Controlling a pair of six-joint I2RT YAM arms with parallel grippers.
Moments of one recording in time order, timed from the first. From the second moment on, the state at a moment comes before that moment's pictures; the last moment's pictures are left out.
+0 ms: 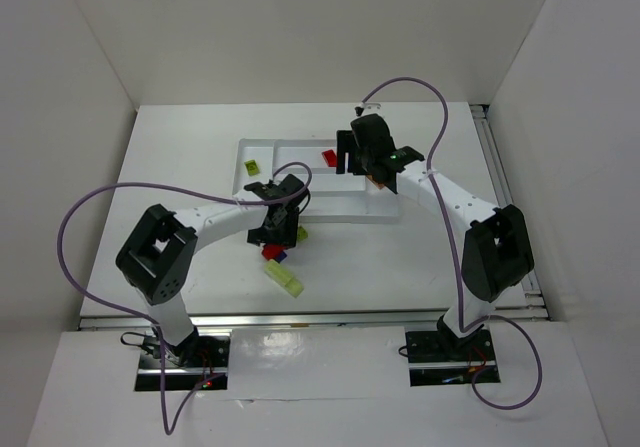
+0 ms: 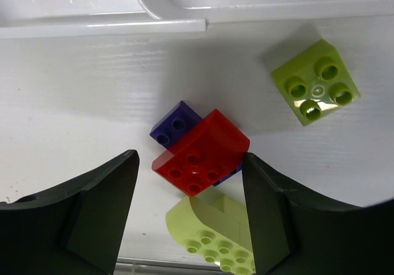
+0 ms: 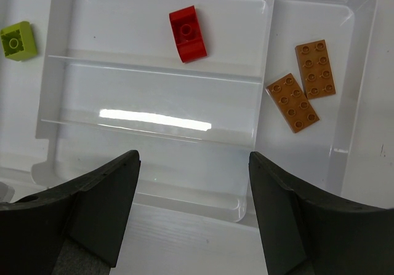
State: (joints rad) left arm -0.67 1.74 1.17 -0.77 -0.27 -0.61; right arm 0.52 1.67 1.35 -0.35 0.24 0.36
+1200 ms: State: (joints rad) left arm -0.64 1.70 1.14 -0.72 -0.19 -0.58; right arm 0.52 1.67 1.35 -0.36 0.23 0.37
